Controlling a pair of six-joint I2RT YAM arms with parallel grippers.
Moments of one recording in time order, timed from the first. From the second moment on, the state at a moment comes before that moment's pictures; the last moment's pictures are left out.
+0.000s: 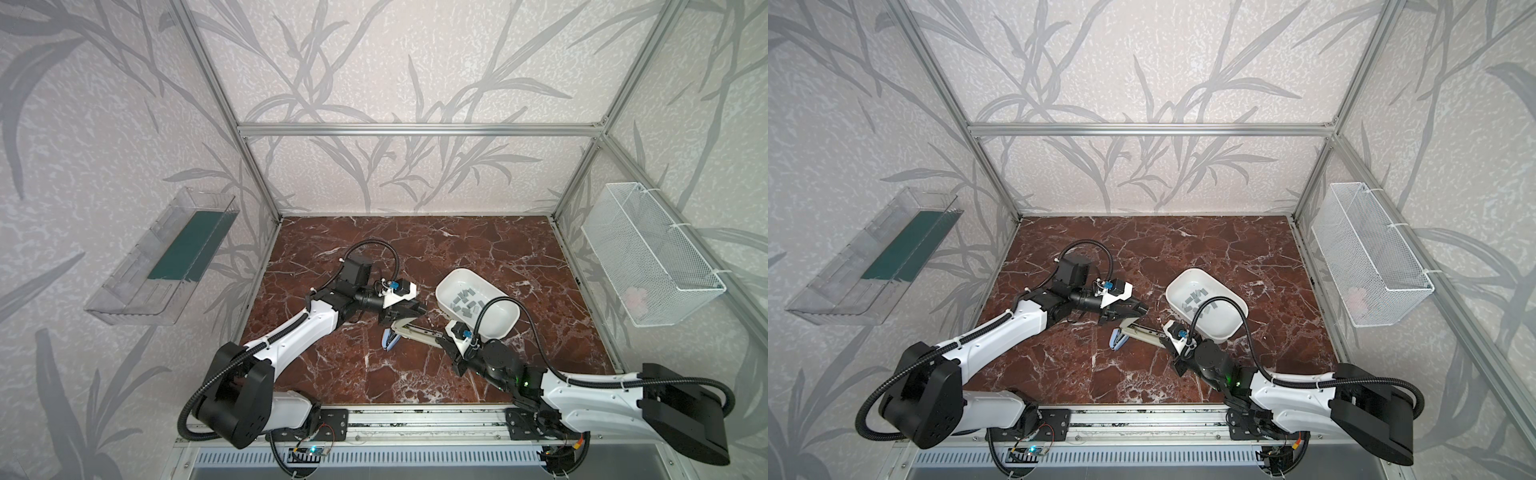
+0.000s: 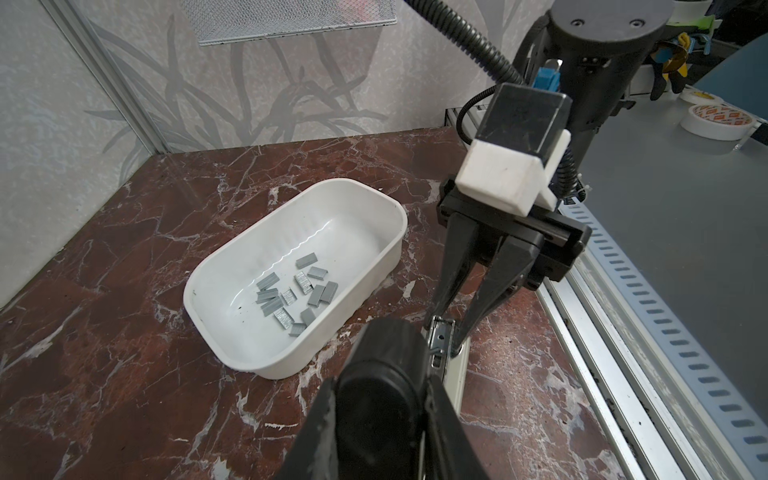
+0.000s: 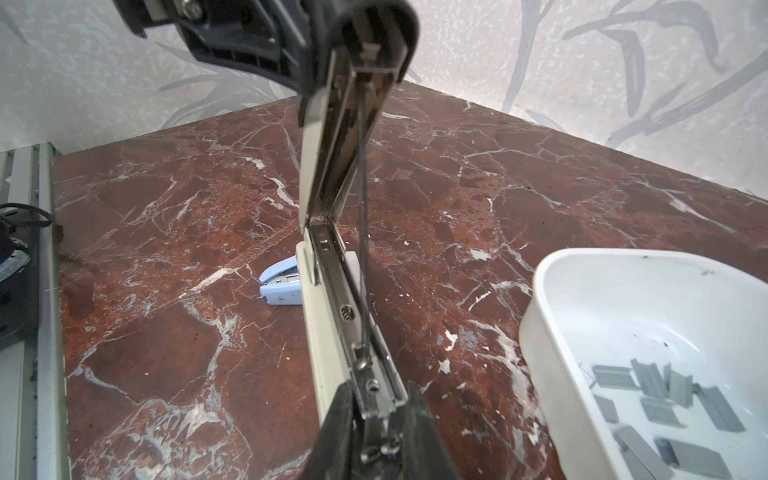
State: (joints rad) left arm -0.44 1.34 0.82 -0.11 1.00 0.69; right arm 1.10 1.05 0.15 0.61 0.25 0.08
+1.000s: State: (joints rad) left arm -0.64 1.16 0.51 0.30 0.56 0.68; right arm 1.17 0.97 0.20 0.34 0.46 0.30
